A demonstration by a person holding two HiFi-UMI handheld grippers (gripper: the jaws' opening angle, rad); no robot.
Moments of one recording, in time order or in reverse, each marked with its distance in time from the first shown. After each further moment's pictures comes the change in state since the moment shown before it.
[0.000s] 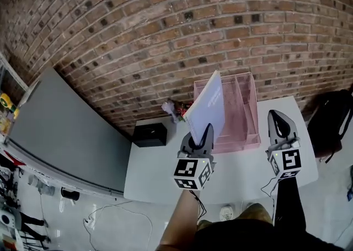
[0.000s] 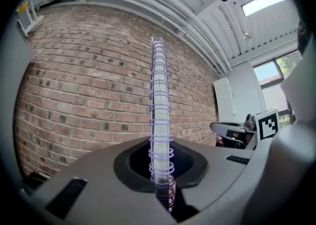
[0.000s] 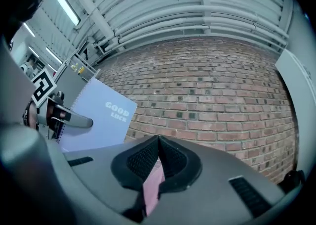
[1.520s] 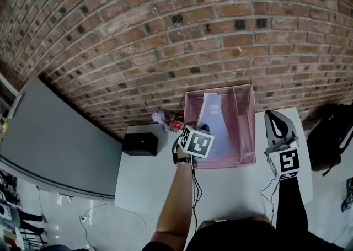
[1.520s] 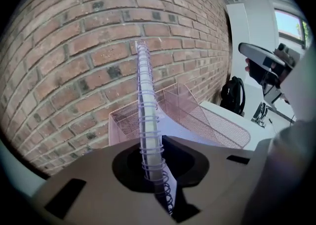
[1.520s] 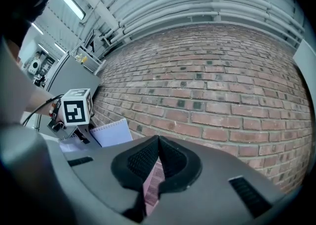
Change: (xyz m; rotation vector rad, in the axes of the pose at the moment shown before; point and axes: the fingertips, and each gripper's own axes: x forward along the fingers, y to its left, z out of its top) left arm 0.147 0.074 -0.131 0.190 0.828 0.073; right arm 0.100 -0.051 -0.042 -0.071 0.068 0.104
